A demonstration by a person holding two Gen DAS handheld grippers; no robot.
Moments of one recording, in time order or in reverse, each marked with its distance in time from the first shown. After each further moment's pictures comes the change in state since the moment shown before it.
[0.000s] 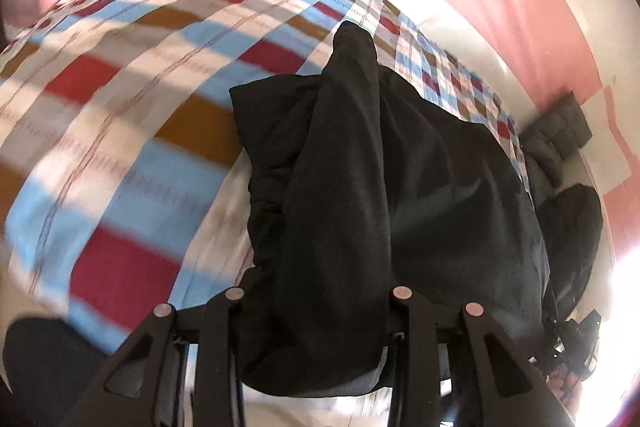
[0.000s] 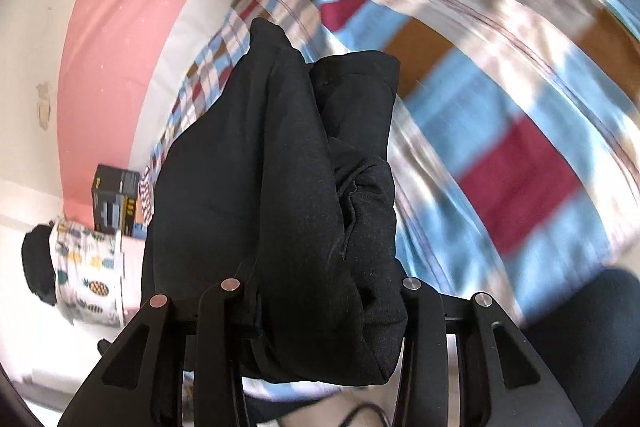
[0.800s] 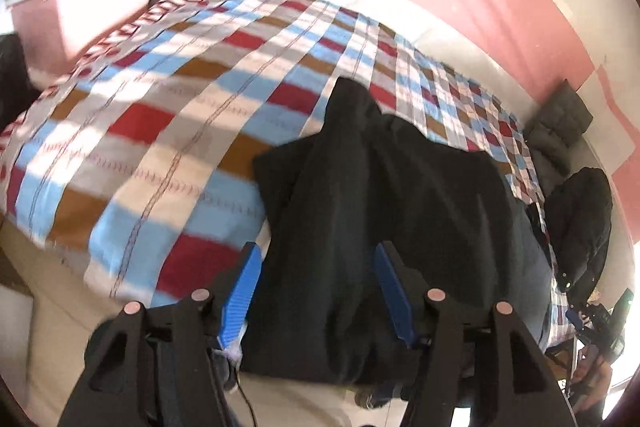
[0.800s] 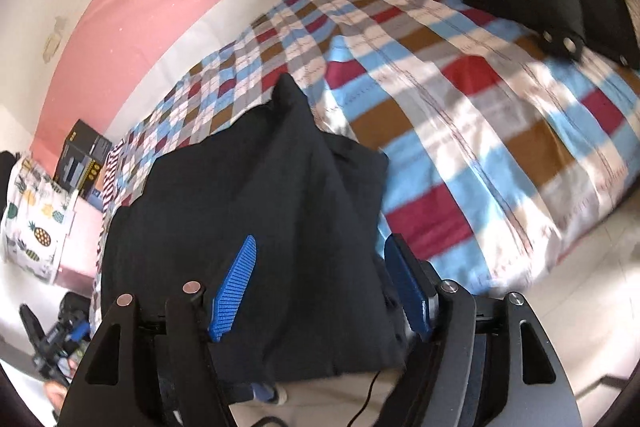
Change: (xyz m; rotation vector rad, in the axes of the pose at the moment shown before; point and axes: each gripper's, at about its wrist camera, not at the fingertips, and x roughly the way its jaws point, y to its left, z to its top) left arm -0.061 0.004 0.005 0.107 -0.096 0.065; right arm -0.051 0.032 0.002 -0.287 -0.151 -0.166
